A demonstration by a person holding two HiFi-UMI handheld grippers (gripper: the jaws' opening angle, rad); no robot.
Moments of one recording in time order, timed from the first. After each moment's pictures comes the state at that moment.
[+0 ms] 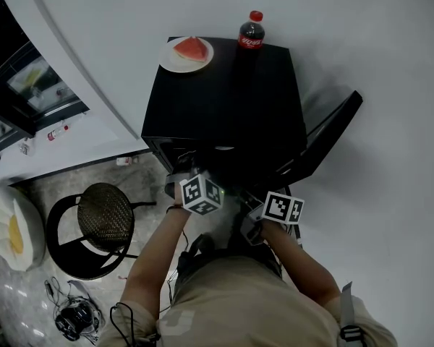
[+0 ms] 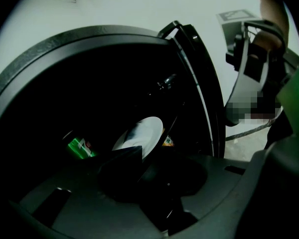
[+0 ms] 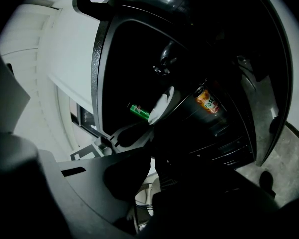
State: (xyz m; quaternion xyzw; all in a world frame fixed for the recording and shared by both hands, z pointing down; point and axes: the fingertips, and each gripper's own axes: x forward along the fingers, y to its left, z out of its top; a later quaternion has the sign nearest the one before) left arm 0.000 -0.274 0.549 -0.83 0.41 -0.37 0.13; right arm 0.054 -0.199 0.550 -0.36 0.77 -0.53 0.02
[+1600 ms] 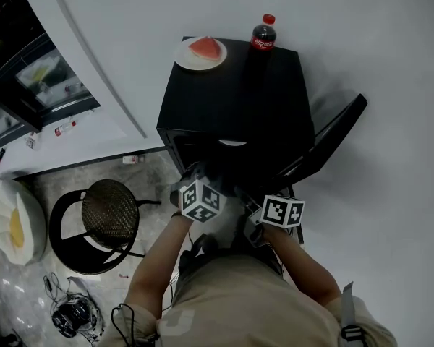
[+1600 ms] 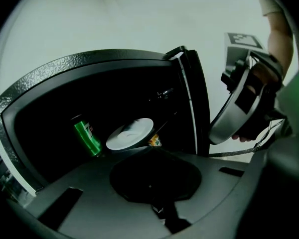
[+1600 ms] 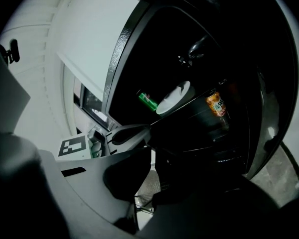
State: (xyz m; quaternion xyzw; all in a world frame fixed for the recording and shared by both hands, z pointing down) left arm -0.011 -0.233 0.543 -0.86 0.41 -0.31 0.04; right arm 0.032 -0.179 0.545 -0.36 0.81 -0.46 -0.04
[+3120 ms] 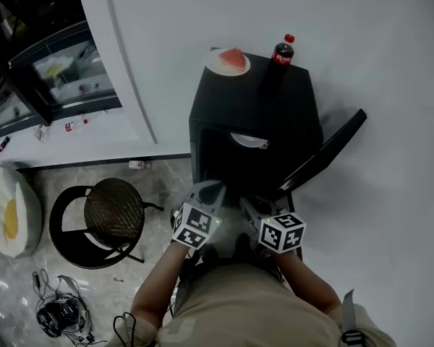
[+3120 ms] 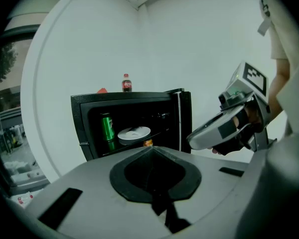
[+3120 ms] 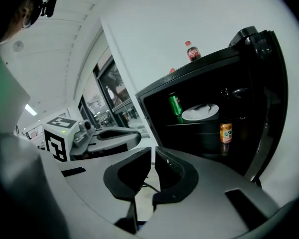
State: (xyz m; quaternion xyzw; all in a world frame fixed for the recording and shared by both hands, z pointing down) left arm -0.060 -0.135 0.497 -0.87 0.45 -0.18 -0.04; right arm -0.001 -0.116 0.504 -0.37 0.88 -0.27 -0.12
